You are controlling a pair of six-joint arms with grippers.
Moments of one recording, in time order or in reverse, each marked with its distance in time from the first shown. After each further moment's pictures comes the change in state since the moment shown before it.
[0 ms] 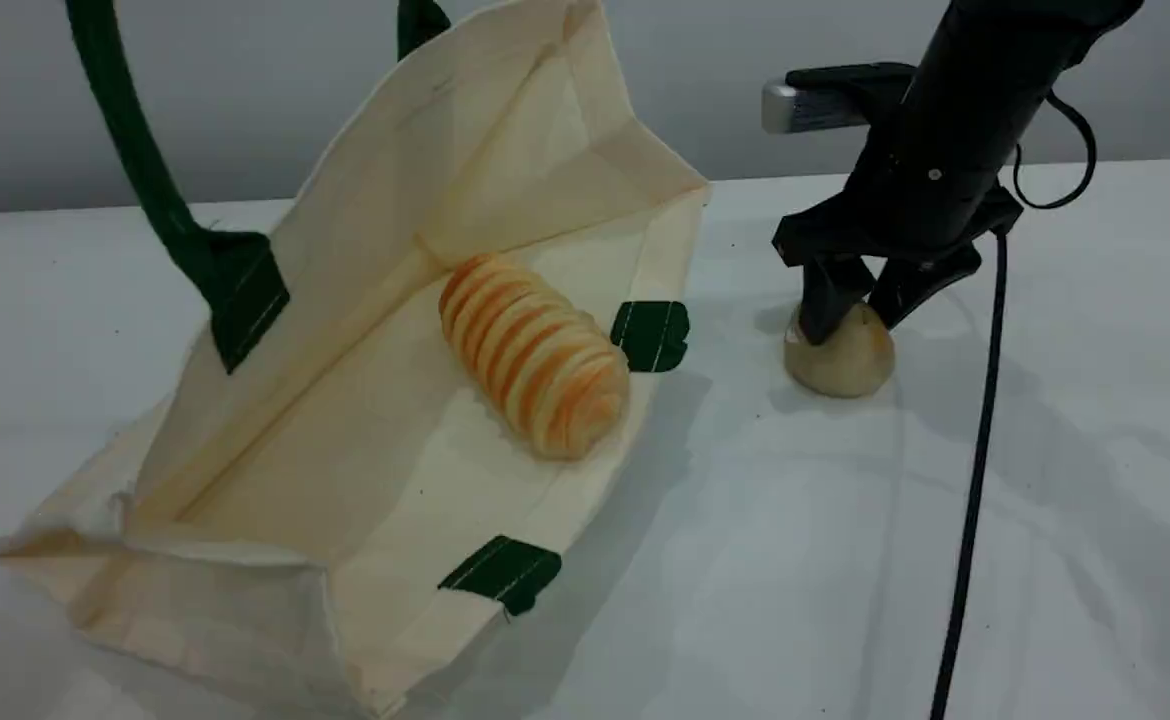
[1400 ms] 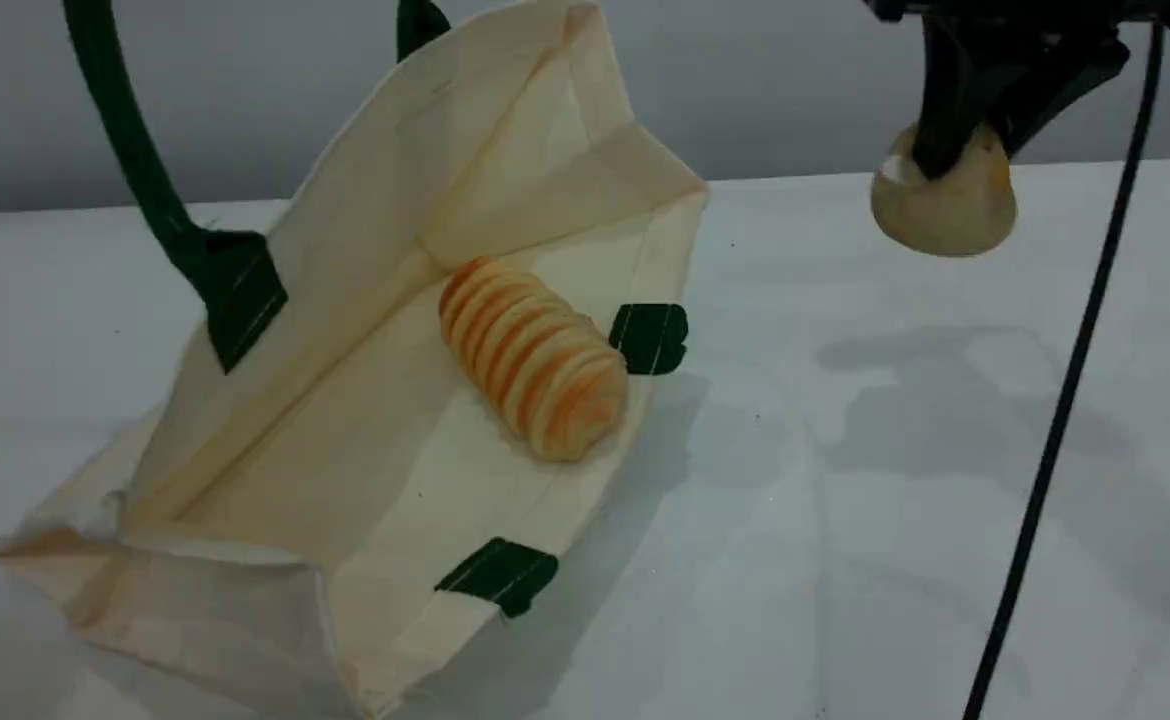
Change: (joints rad) left arm 0.000 0.000 0.000 0.003 0.000 0.023; right arm 0.002 -0.434 0.139 -0.053 0.306 0.220
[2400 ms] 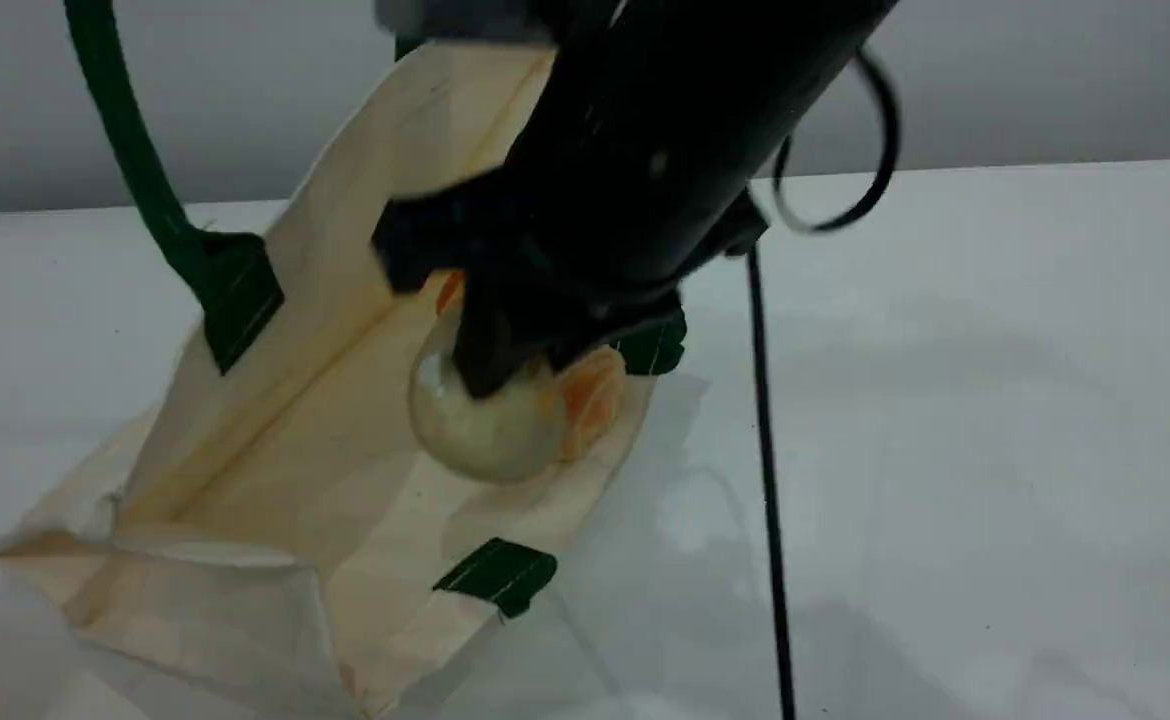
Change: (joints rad) left arm 0.000 0.000 0.000 -0.010 0.000 -0.010; right arm 0.499 -0.002 0.260 0.307 -0.523 -0.150
